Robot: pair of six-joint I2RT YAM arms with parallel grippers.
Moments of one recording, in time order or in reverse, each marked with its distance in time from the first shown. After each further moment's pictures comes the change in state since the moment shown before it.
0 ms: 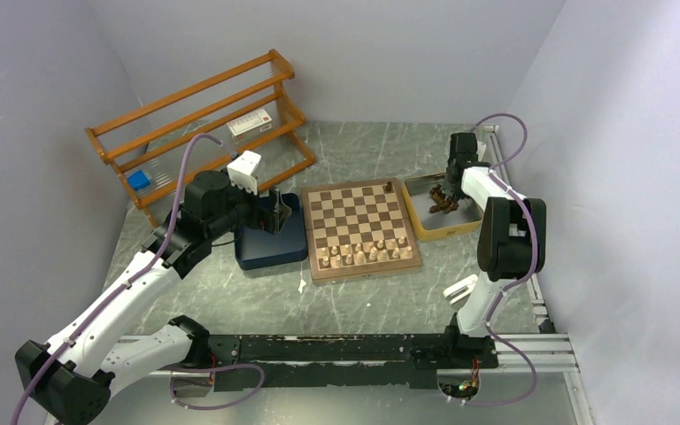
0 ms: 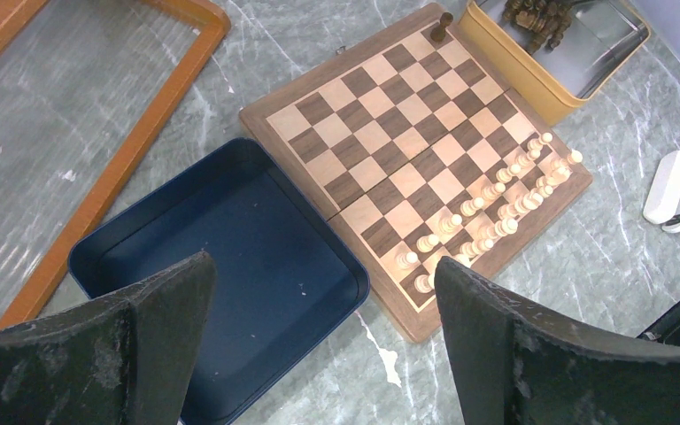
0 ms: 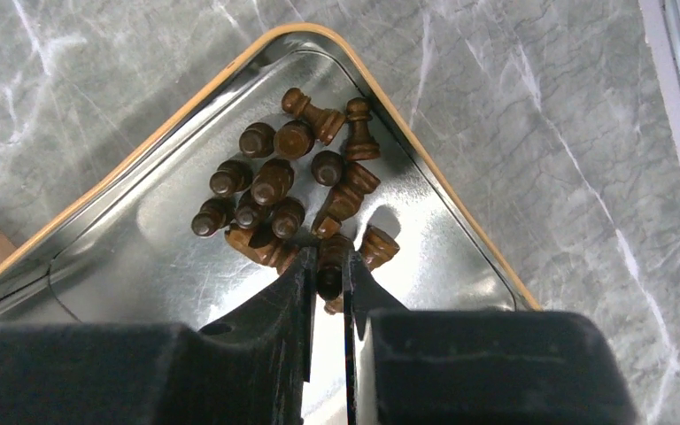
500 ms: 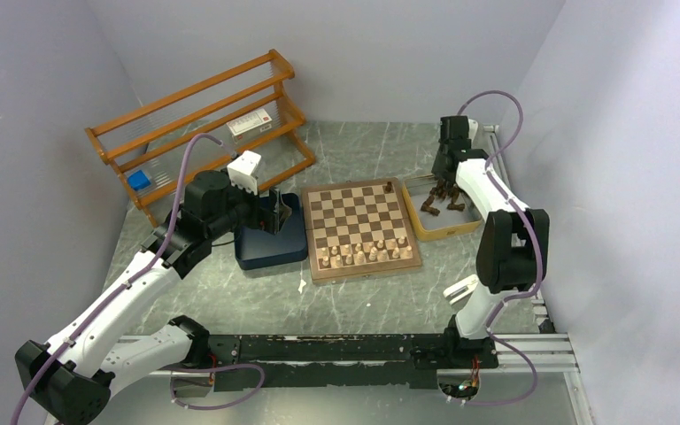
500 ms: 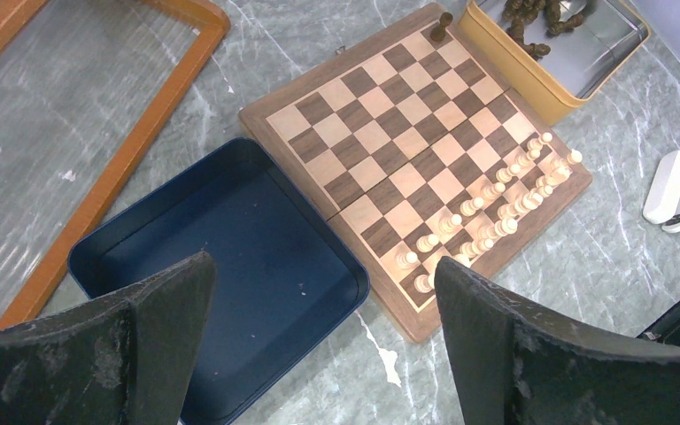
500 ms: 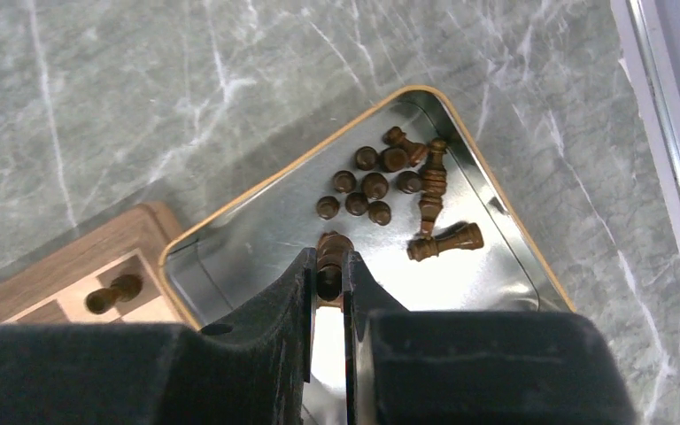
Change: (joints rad) left arm 0.000 0.000 0.000 0.000 0.000 0.000; right arm 0.087 -0.096 0.099 -0.074 0.011 0.000
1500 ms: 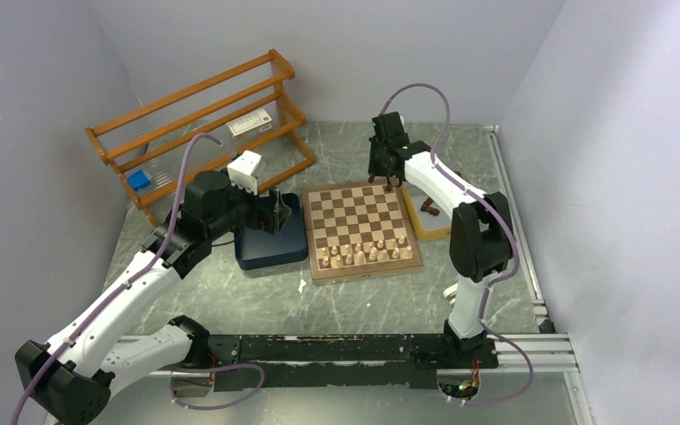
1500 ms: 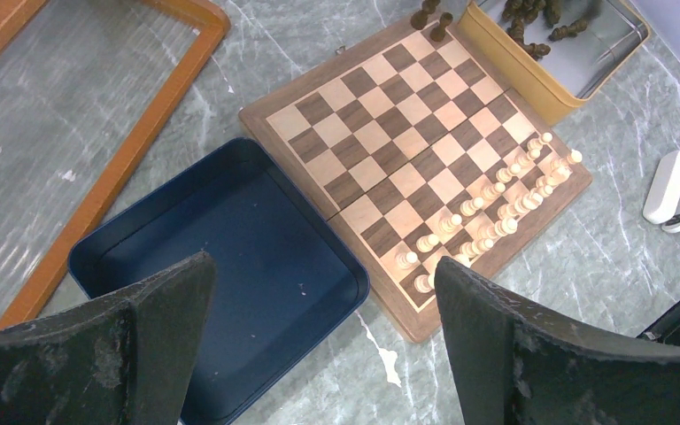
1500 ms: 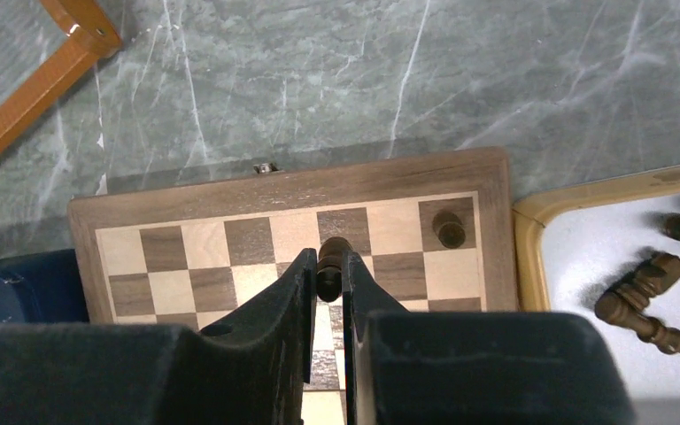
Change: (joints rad) left arm 0.000 0.000 0.000 0.000 0.000 0.000; right arm 0.334 0.127 0.177 -0.022 -0.151 0.066
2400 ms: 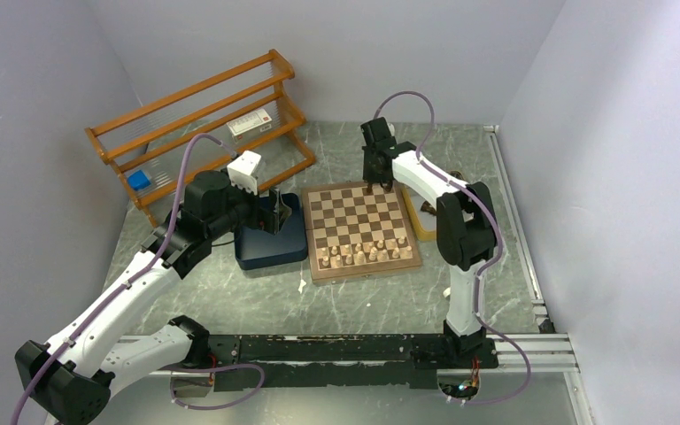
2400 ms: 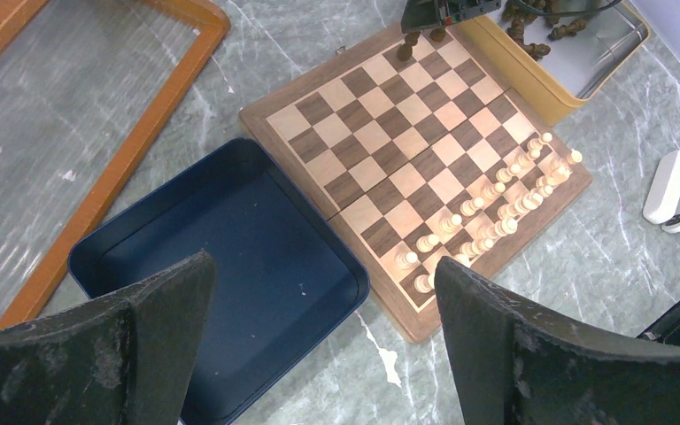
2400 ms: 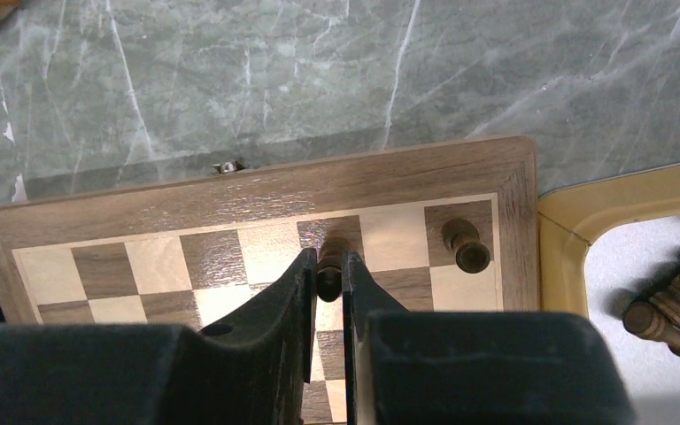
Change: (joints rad) left arm 0.000 0.000 0.000 0.000 0.000 0.000; right arm 0.031 0.153 0.079 -0.053 0.041 0.008
